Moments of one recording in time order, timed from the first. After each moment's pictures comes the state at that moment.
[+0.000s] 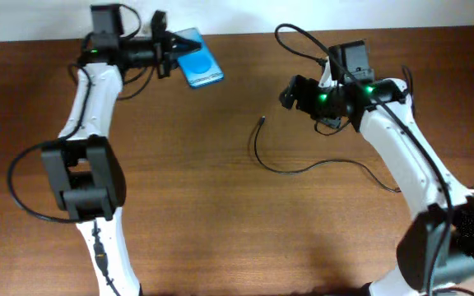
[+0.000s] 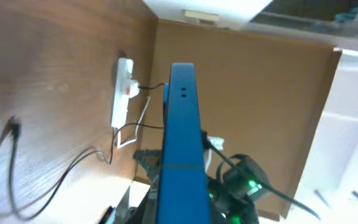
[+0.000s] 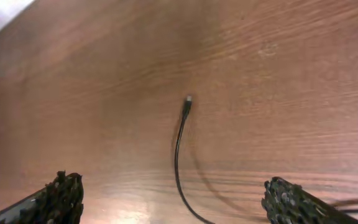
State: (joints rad) left arm 0.03 2.32 2.05 -0.47 1.35 -0.97; right arm 0.19 1.76 1.47 -0.72 -0.30 0.58
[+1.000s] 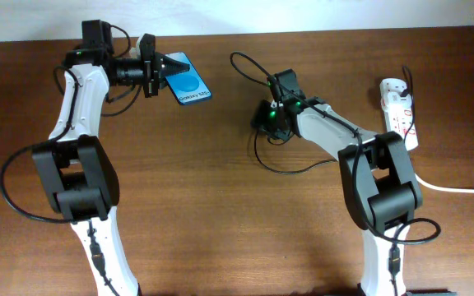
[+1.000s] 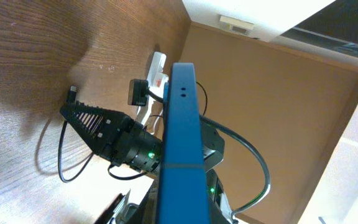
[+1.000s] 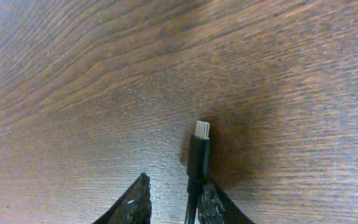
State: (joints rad) left arm 0.09 2.32 2.05 -0.88 1.29 -0.67; right arm 0.35 2.17 1.47 -0.38 -0.26 0.81
